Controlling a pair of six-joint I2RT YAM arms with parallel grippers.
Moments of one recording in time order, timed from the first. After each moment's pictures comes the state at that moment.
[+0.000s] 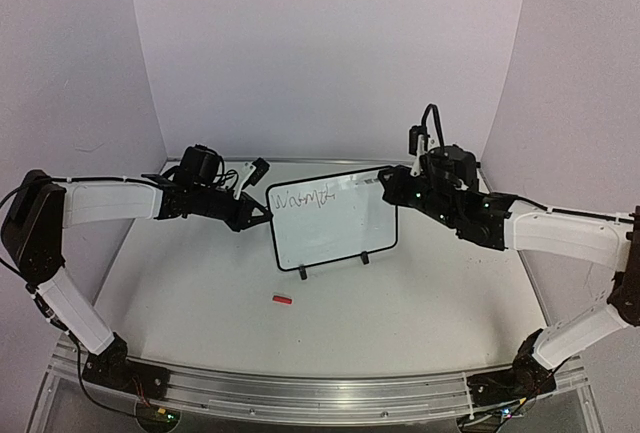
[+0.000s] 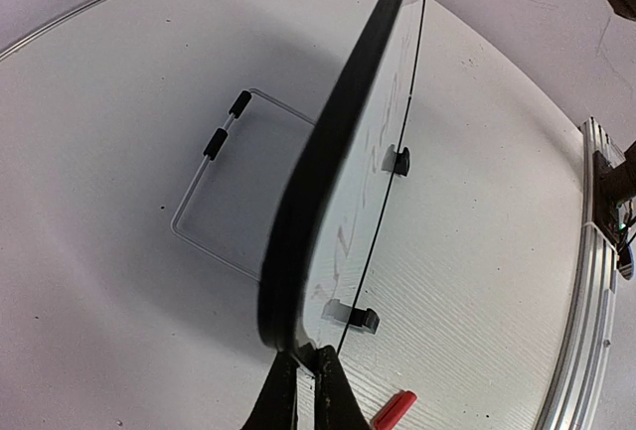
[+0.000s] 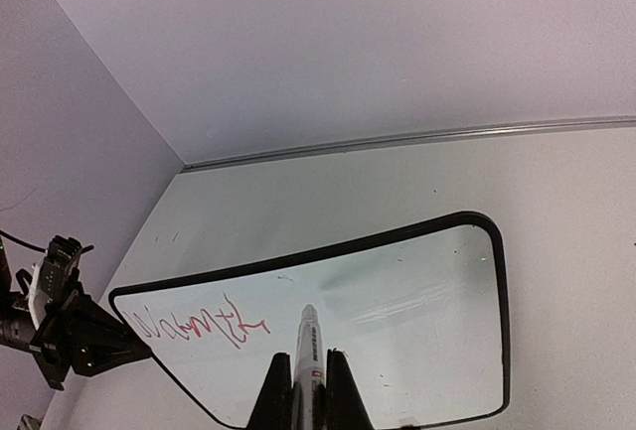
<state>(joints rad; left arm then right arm) -0.54 1.60 1.03 -0.10 0.51 0.05 0.77 1.40 0.97 0.13 0.27 0.52</state>
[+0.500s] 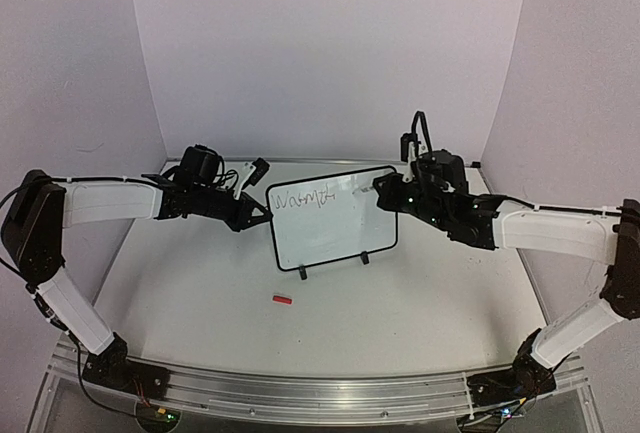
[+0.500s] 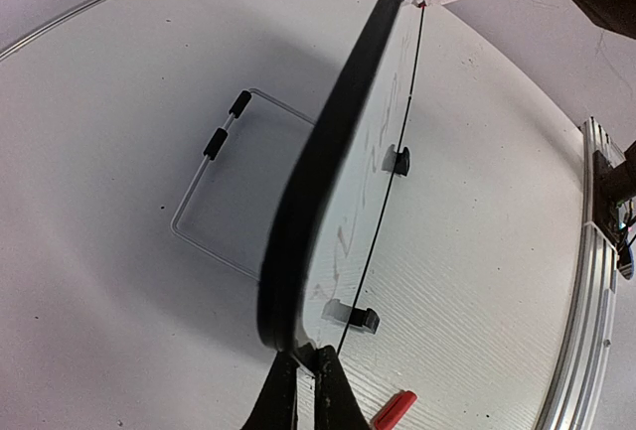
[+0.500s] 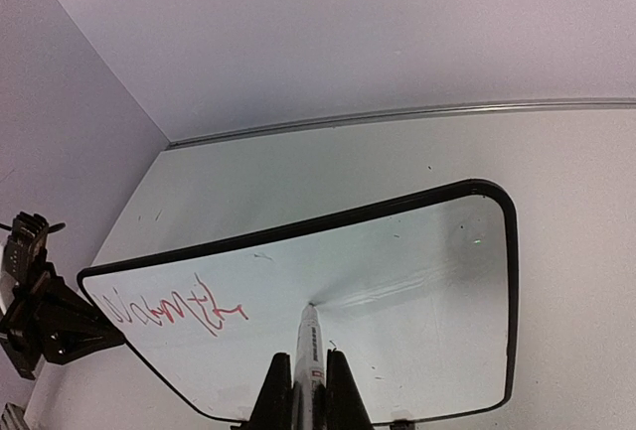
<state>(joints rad) -0.54 1.60 1.03 -0.10 0.51 0.05 0.77 1.46 0.98 0.13 0.26 0.52</state>
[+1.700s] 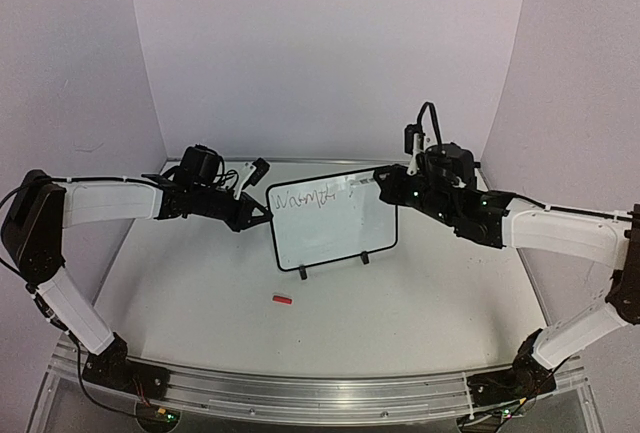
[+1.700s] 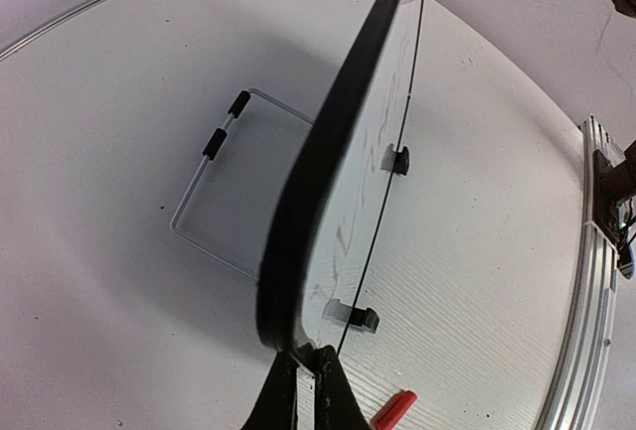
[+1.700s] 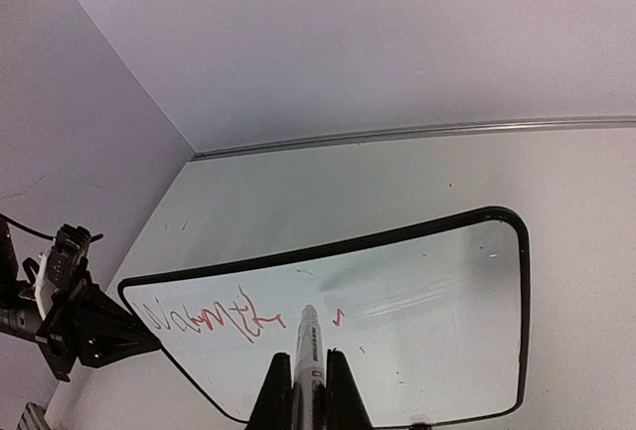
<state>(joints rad) -0.54 1.60 1.03 -0.10 0.51 0.05 0.77 1.42 0.99 0.13 0.23 0.52</state>
